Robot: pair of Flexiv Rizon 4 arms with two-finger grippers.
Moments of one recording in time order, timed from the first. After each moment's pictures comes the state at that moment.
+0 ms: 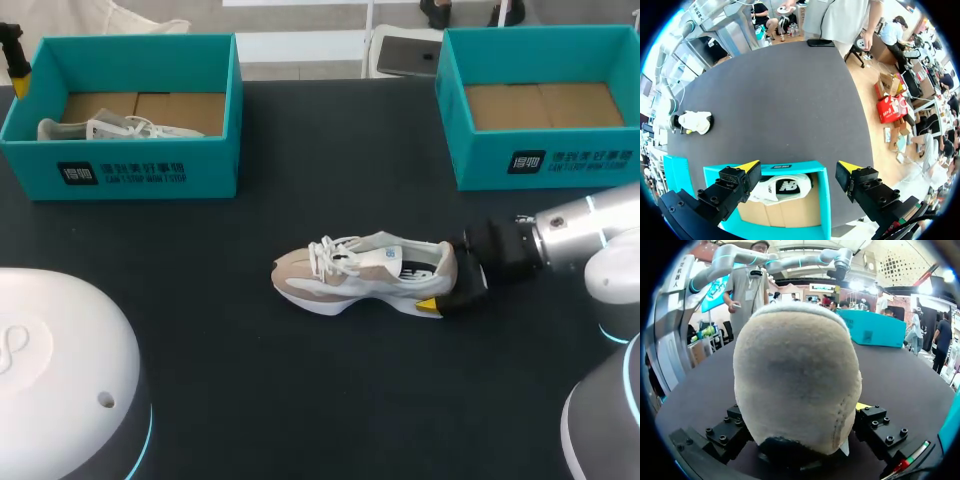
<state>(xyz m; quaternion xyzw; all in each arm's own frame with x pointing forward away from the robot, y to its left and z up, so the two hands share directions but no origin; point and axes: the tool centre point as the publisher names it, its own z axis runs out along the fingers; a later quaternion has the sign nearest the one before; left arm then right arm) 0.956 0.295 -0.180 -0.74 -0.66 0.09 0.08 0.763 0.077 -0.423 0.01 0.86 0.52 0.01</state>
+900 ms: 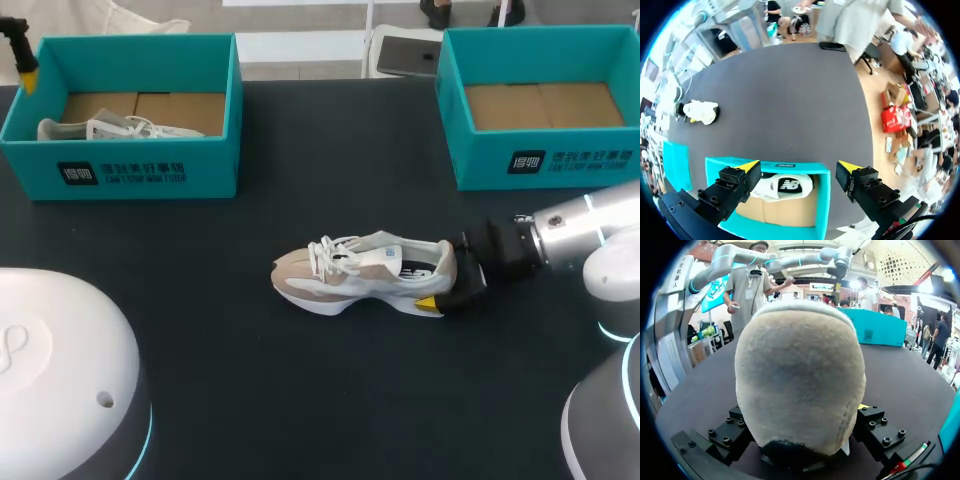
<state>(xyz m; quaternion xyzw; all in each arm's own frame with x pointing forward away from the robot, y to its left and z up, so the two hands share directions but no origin) 0.953 0.274 -0.172 -0.69 -0.72 0.10 0.08 0.764 0.077 -0.423 0.01 0.86 0.51 0.01</state>
